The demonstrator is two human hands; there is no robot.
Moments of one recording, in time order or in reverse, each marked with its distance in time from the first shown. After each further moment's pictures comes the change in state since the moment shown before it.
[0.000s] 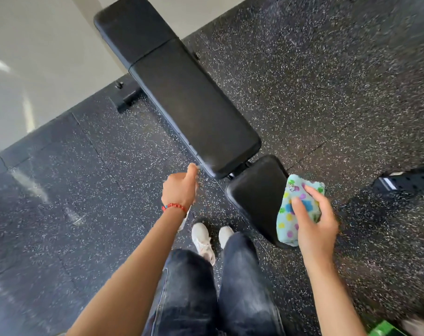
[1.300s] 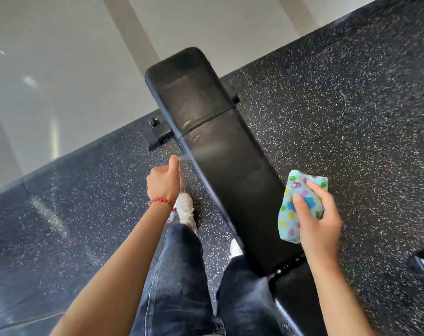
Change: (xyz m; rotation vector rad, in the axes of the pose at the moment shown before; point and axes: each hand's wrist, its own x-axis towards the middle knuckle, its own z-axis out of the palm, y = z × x) left_hand 0.362 0.112 -0.144 -0.084 0.195 -0.077; right_hand 0.191 -0.169 0.325 -0.086 -0.126 -0.064
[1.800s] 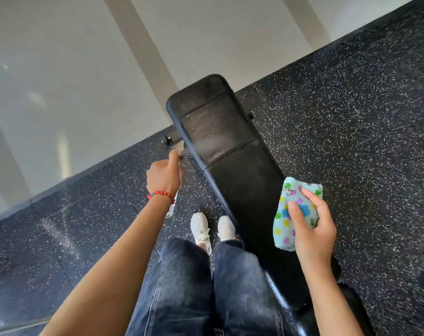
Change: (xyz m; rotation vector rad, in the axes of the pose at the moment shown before) left_hand 0.159 0.037 -0.041 -0.027 -0.038 0.000; right_hand 0.033 -0.061 0.137 0.049 -0.008 0.042
